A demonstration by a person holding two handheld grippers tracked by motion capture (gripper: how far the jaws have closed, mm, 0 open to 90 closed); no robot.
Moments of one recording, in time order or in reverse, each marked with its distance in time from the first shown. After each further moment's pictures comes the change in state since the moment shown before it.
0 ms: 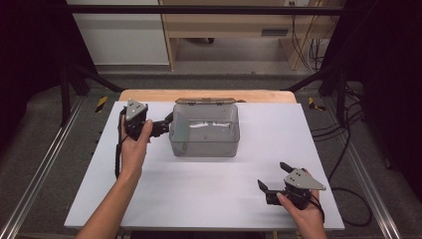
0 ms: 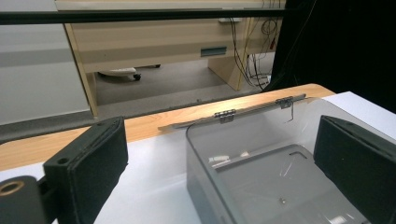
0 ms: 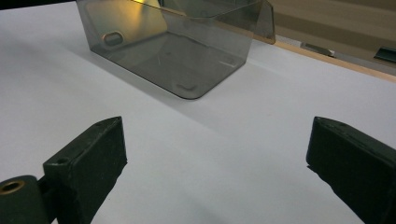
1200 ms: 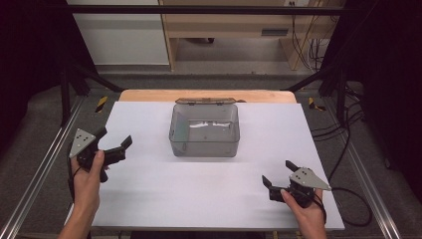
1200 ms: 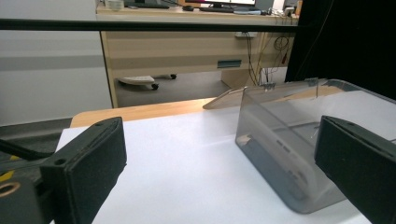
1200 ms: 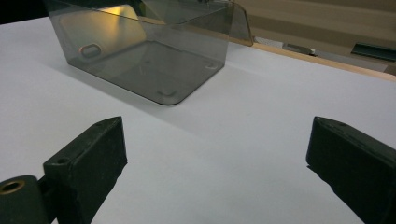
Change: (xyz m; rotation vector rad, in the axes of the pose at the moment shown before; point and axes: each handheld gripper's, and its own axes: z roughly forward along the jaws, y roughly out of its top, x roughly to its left) left arm 0.066 -0.059 -0.100 -0.085 0.041 -0.021; right arm -0.009 -0.003 -0.002 -0.033 -0.067 0.065
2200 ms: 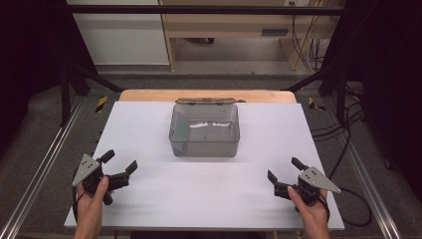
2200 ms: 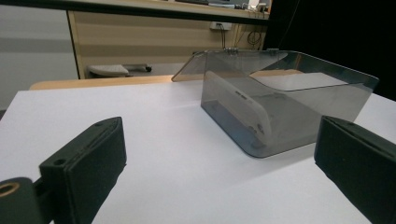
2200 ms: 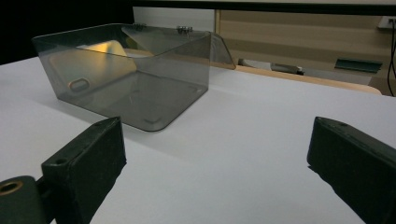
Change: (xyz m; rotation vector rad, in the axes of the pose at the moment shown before) left arm -0.019 -0.056 -0.027 0.002 -0.105 -0.036; right arm -0.013 -0.003 -0.004 -0.117 -0.033 0.066
